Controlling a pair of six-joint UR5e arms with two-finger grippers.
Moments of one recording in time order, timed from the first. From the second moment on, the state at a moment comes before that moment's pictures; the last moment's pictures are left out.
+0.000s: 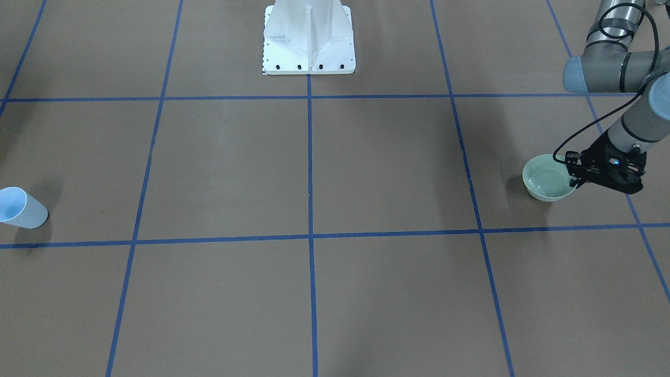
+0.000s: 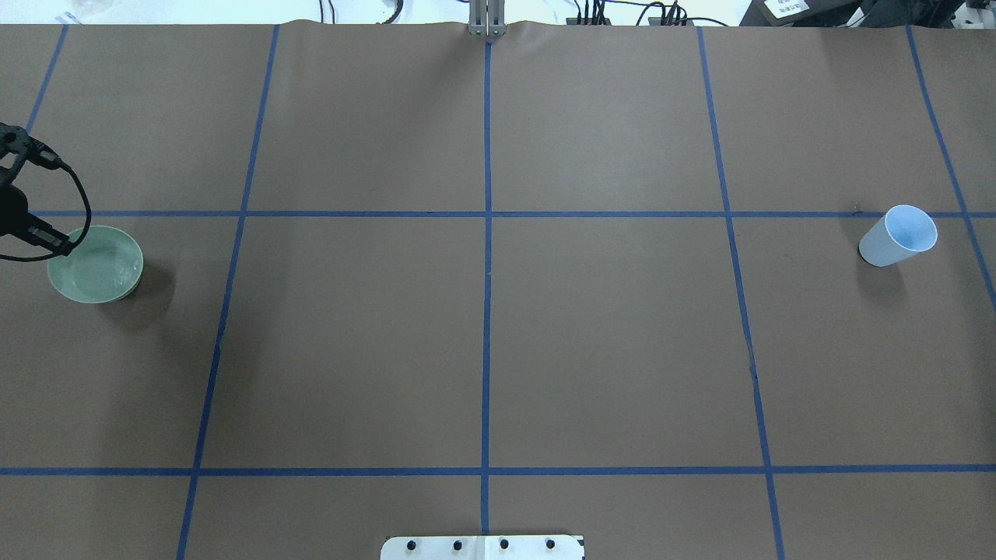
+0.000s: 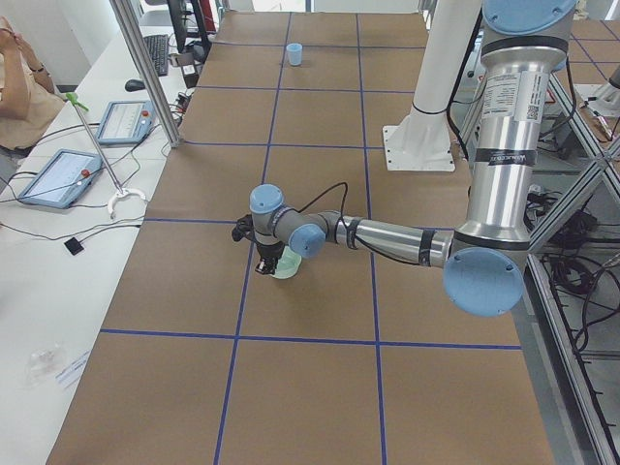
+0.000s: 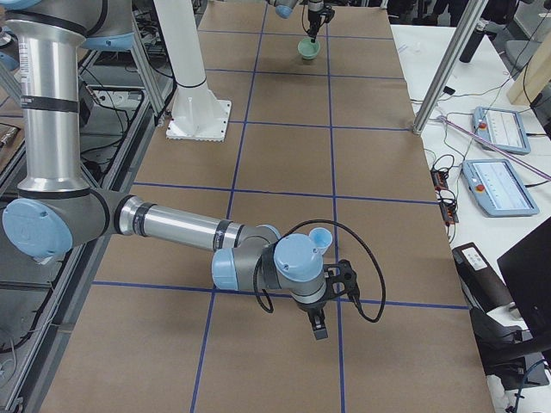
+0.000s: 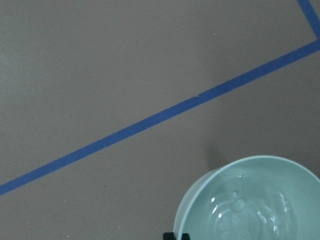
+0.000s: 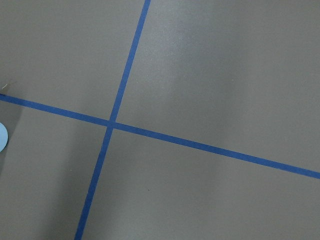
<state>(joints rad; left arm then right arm) -1.06 -1.64 -1.58 -1.98 -2.17 -0.23 1.72 -1.62 1.48 -1.28 2.34 -0.23</state>
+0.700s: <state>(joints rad) -1.22 -1.65 -1.57 -1.96 -2.25 -0.21 1.72 -1.62 1.48 -1.27 2.34 -0.21</state>
